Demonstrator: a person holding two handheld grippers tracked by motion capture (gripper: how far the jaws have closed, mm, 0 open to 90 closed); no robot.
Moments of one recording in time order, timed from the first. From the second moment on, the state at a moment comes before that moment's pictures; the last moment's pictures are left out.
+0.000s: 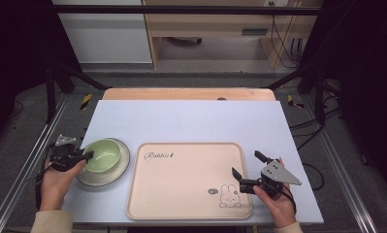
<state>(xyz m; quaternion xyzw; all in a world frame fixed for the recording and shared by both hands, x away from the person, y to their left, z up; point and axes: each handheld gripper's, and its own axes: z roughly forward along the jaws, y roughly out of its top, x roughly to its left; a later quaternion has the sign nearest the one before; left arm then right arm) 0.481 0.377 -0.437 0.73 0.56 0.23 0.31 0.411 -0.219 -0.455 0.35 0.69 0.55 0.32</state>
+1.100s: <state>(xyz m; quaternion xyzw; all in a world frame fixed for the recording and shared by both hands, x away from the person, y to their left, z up) 0.483 0.373 -0.439 0.74 0.56 0.21 0.31 0.411 -0.217 -0.456 0.35 0.69 0.55 0.31</state>
